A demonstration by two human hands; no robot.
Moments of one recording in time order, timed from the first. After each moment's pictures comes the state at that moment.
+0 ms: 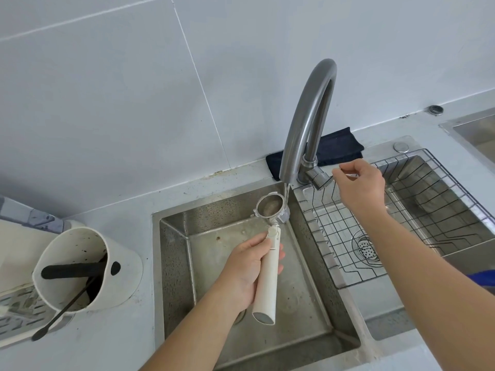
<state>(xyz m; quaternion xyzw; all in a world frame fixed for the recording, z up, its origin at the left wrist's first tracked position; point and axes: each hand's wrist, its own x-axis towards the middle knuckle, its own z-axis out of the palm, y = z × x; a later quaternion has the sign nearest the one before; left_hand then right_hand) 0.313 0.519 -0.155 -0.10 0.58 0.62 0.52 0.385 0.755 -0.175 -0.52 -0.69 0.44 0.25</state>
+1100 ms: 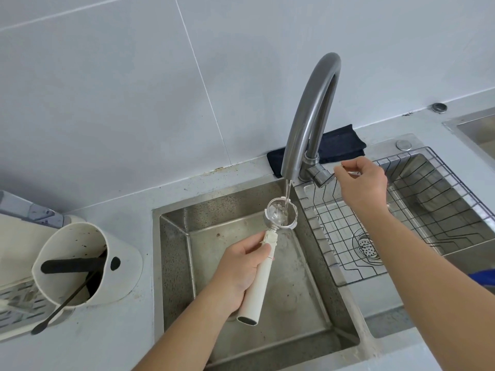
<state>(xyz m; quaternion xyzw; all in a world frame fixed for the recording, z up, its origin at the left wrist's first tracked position) 0.311 0.503 -0.162 0.01 0.67 0.55 0.50 0.386 0.755 -0.179 -0.52 -0.69 0.44 0.25</state>
